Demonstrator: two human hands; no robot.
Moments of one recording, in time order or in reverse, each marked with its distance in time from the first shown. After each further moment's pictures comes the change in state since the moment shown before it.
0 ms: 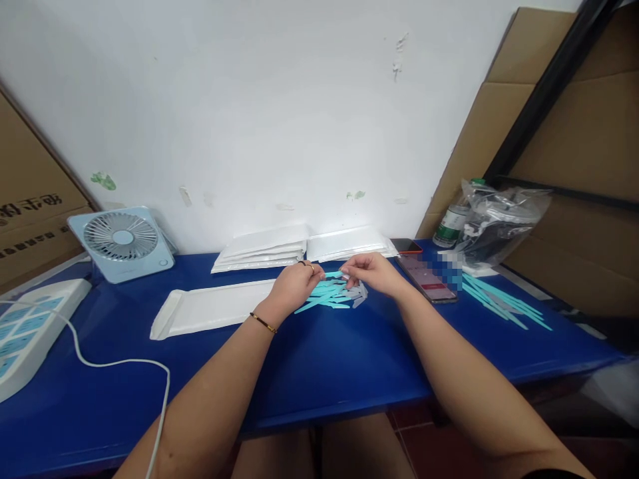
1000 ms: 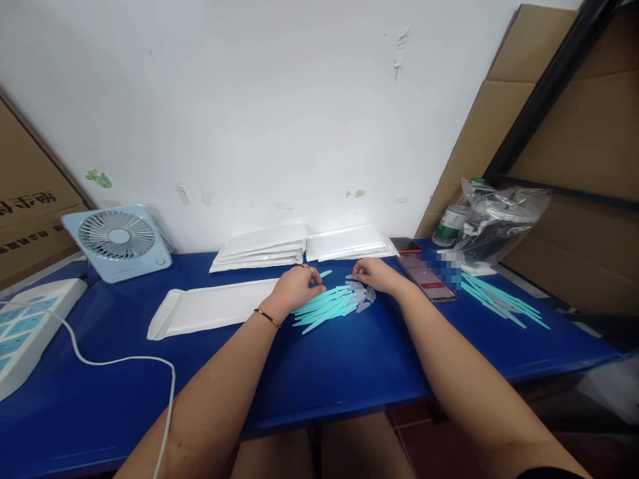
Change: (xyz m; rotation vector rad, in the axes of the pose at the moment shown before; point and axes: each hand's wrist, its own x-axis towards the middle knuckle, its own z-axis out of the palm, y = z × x) left_hand 0.005 -0.014 0.020 -0.053 -0.113 -0.131; right_hand 0.012 0.039 -0.026 -0.724 0.030 0.095
